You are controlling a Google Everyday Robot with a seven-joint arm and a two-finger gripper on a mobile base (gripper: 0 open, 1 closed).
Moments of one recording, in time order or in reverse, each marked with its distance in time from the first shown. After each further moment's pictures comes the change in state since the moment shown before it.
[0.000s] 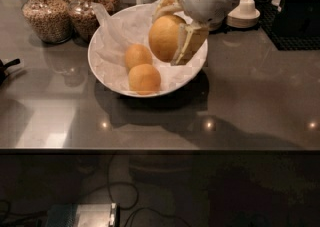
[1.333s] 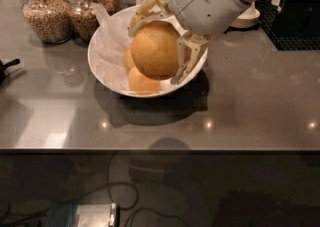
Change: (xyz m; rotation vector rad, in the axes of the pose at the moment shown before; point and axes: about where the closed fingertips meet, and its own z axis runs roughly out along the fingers) arm -0.085 0.048 -0.043 0.020 -0.074 -0.455
